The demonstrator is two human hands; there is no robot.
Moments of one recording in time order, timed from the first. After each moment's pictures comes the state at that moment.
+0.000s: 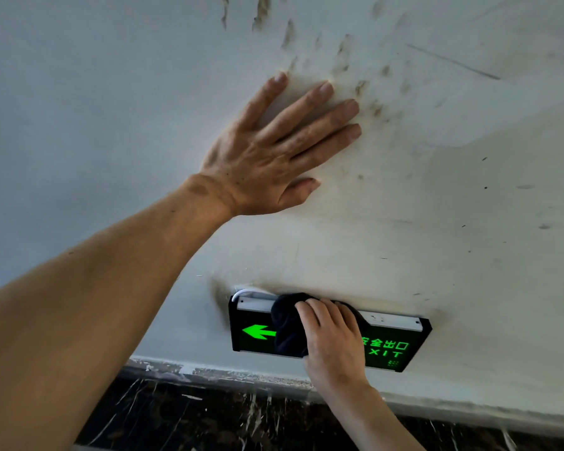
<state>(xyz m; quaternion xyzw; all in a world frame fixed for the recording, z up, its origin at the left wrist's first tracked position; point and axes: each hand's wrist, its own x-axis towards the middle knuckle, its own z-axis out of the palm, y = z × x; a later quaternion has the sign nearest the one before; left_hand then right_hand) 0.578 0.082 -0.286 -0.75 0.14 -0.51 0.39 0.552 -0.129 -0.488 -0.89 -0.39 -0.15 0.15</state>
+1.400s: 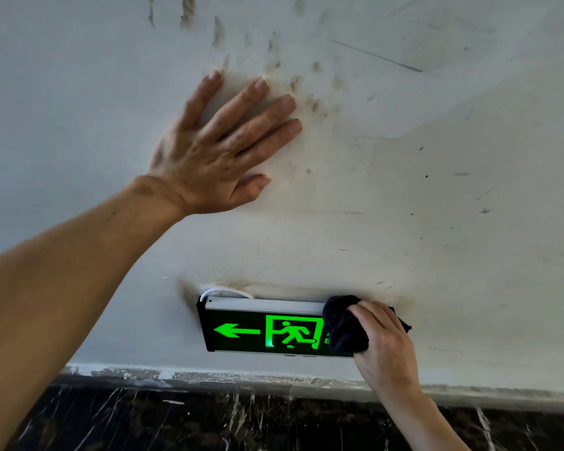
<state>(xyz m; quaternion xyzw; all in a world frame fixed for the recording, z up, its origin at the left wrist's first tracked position) 0.581 0.084 -0.286 -0.74 0.15 -0.52 0.41 0.606 -0.234 -0.508 -0.89 -0.32 -0.22 0.23</state>
